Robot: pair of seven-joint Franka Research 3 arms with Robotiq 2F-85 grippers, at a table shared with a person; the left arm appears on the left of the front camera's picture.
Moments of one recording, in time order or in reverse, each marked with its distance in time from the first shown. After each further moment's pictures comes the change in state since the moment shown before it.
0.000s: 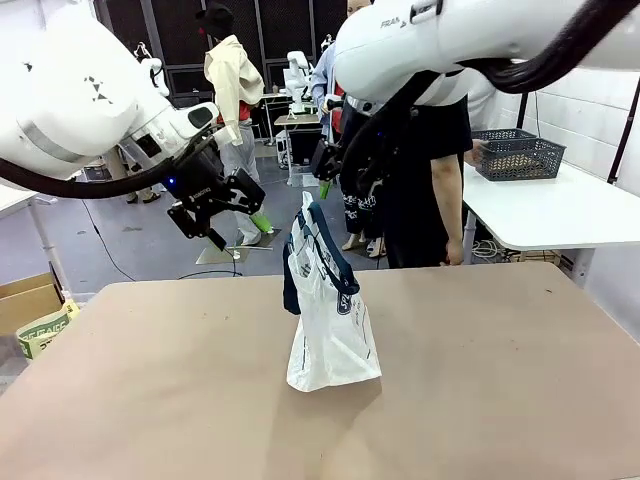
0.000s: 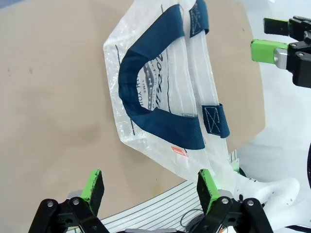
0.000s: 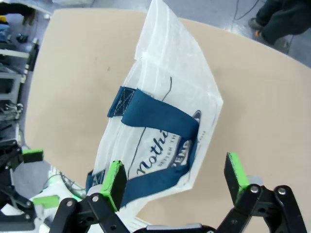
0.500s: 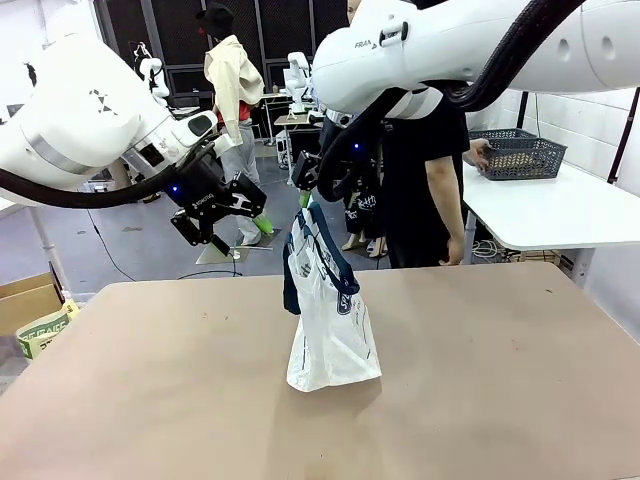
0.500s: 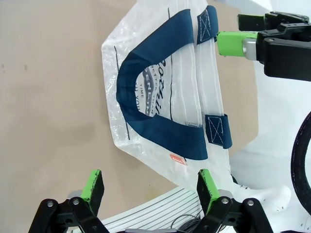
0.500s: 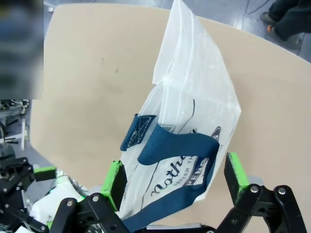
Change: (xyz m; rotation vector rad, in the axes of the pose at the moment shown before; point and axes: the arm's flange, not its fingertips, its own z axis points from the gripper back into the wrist) left arm 0.002 0.009 -0.010 -0.034 -0.021 0.052; right arm 0.025 0.013 -0.034 0.038 0.043 -0.014
